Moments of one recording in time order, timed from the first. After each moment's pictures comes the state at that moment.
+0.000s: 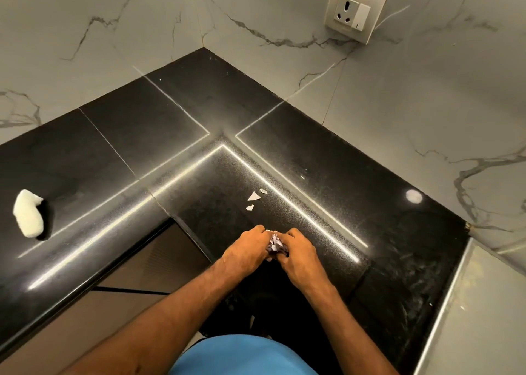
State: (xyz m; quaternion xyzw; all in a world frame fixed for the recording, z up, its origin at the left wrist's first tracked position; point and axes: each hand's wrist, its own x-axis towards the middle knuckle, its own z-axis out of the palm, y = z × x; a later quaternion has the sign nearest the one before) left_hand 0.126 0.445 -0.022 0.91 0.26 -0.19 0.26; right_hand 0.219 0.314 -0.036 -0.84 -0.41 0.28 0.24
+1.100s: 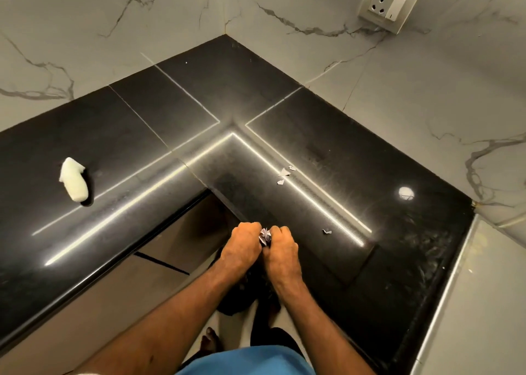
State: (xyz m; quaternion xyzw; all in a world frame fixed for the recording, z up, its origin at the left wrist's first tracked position) left_hand 0.000 0.449 -0.036 0.86 0.40 -0.07 0.30; right_hand 0.057 0.352 -0.042 -0.90 -0.28 0.22 0.27
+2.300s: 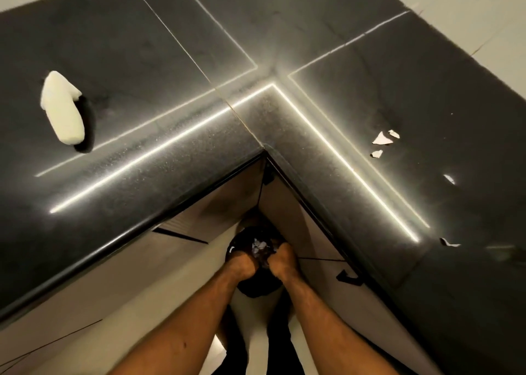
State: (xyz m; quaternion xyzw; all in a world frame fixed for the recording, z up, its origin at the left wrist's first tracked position) left_hand -0.107 0.503 -0.291 0.65 0.51 -0.25 0.49; right_hand -0.005 0.427 -0.308 -0.85 -0.13 0.47 0.20
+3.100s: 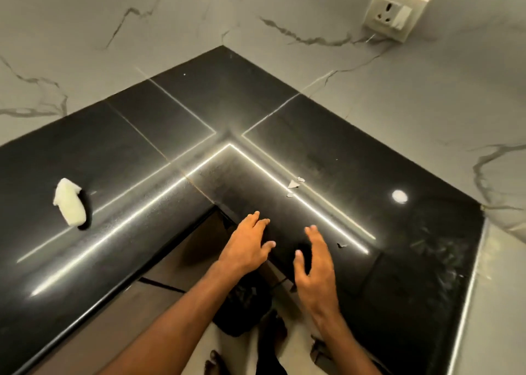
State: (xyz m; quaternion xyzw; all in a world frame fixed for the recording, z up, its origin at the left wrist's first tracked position) left_hand -0.008 0.501 -0.037 0.90 0.28 -0.04 0.32; right_hand 0.072 0.317 -0.063 -0.86 -0.30 0.08 0.41
